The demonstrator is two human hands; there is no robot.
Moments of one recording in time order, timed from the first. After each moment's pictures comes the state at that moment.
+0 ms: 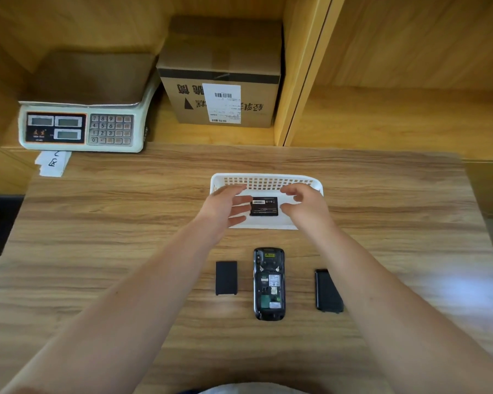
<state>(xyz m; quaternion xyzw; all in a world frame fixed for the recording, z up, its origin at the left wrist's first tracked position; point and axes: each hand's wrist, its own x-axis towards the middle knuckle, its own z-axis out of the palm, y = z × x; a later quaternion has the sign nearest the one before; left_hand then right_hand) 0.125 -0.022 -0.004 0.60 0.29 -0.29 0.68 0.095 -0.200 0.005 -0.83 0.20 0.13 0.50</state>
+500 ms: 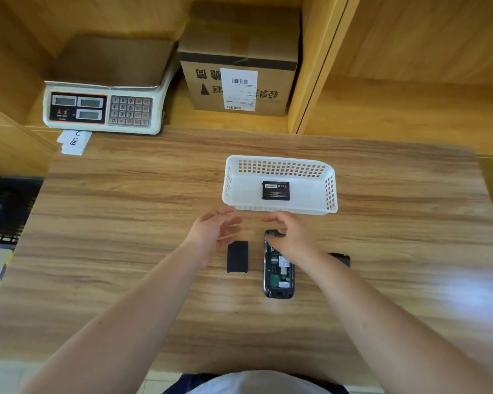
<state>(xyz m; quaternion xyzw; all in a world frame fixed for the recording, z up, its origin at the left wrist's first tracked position) 0.043 0.033 -0.031 0.59 0.32 -0.28 0.69 0.017 -0.155 -0.026 -0.86 0.08 0.21 0.47</state>
